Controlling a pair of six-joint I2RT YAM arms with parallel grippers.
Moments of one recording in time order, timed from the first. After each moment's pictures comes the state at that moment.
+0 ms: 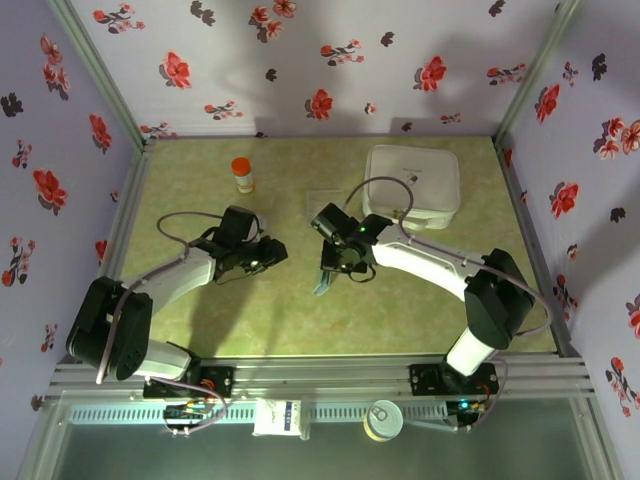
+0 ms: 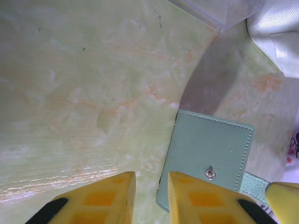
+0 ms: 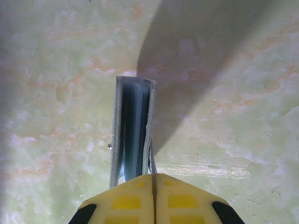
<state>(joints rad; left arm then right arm) -0.49 1.41 0.75 -0.24 0.38 -0.83 0.88 1.63 1.24 -0.81 0.07 0.94</state>
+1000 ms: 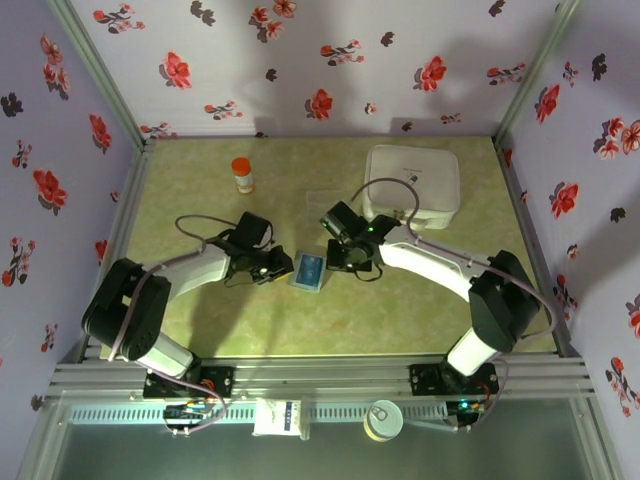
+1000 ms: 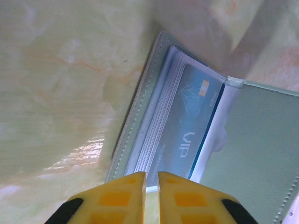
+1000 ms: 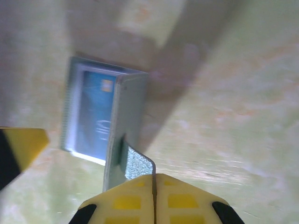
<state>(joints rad) -0.56 1.54 0.78 -0.28 0.39 -0.83 0.82 1.59 1.16 -0.76 0.02 0.84</state>
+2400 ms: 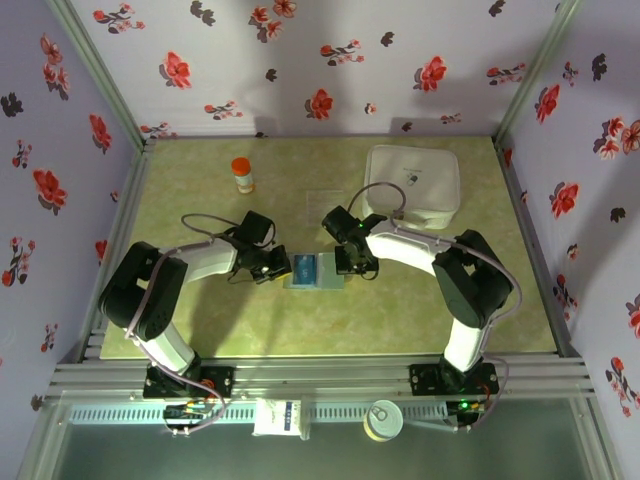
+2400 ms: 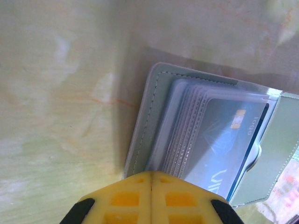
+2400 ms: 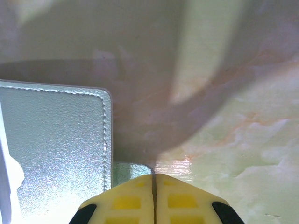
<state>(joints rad) -0.53 1.66 0.81 -0.26 0.37 -0.79 0.75 1.79 1.17 -0.75 0.10 0.68</state>
